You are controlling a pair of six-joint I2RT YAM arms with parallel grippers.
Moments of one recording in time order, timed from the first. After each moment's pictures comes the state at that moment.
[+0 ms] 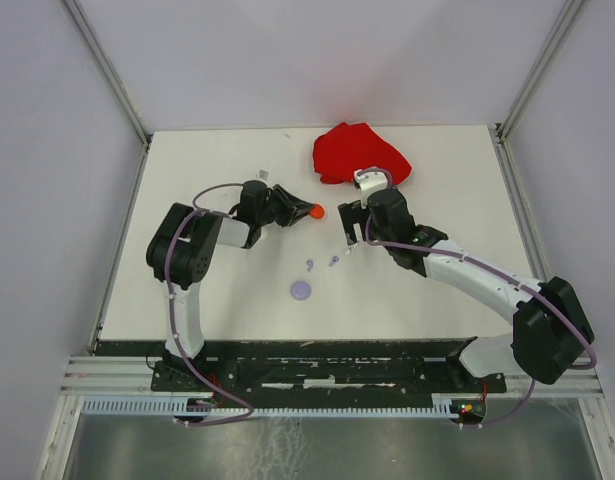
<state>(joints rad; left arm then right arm) -0.35 2.05 0.99 0.65 0.40 -1.16 0.66 1.37 0.92 -0.09 0.29 0.09</state>
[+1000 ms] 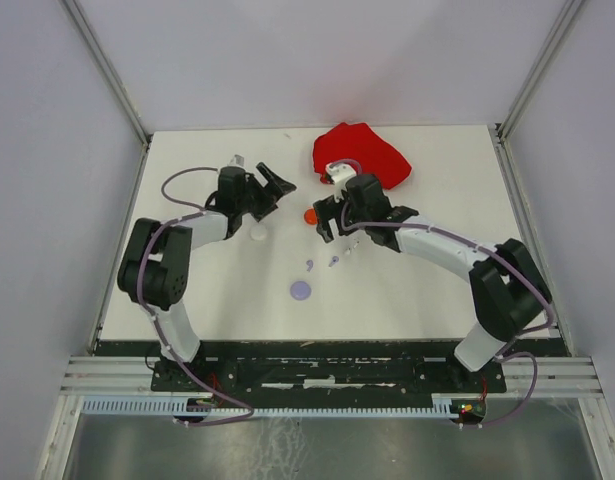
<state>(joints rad) -0.27 1.87 1.00 0.36 0.28 -0.95 0.64 1.61 1.07 -0.09 -0.01 0.10</state>
